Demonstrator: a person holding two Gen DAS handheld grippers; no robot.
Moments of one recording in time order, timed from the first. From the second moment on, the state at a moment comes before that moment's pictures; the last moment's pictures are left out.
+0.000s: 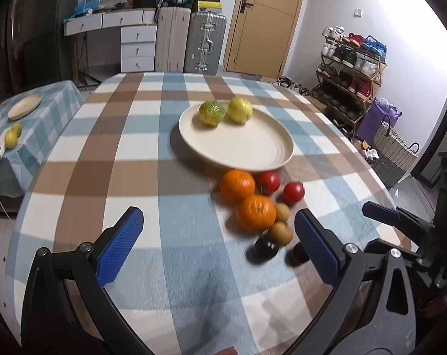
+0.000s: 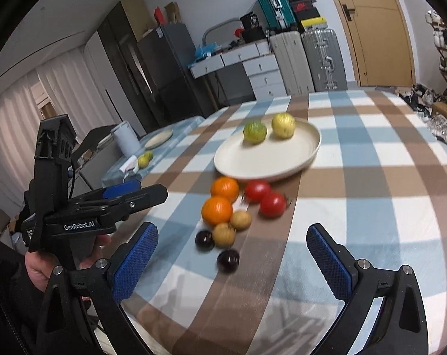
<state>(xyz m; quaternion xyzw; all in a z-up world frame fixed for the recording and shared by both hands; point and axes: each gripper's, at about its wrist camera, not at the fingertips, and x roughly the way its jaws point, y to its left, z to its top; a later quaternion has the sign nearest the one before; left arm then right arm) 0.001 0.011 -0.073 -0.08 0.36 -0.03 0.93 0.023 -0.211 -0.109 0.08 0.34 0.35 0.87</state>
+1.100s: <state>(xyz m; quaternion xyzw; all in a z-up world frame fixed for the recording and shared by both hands) 0.002 0.018 -0.100 -0.09 0.39 -0.02 0.92 0.034 -0.169 -0.160 0.01 0.39 0.33 0.86</state>
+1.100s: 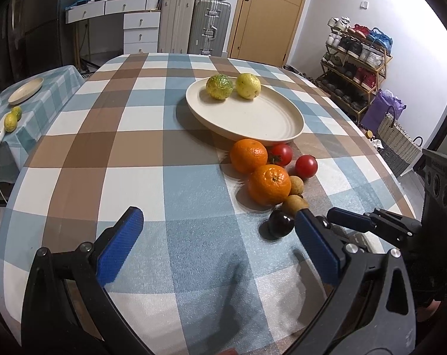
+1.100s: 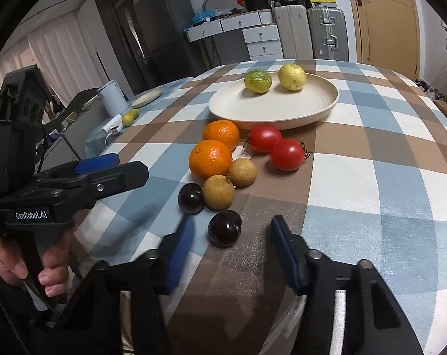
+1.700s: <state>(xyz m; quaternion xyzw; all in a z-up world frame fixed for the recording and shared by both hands) 0.004 0.003 -0.105 -0.10 0.39 -0.04 0.92 0.030 -0.173 -0.161 0.01 0.39 0.36 0.85</state>
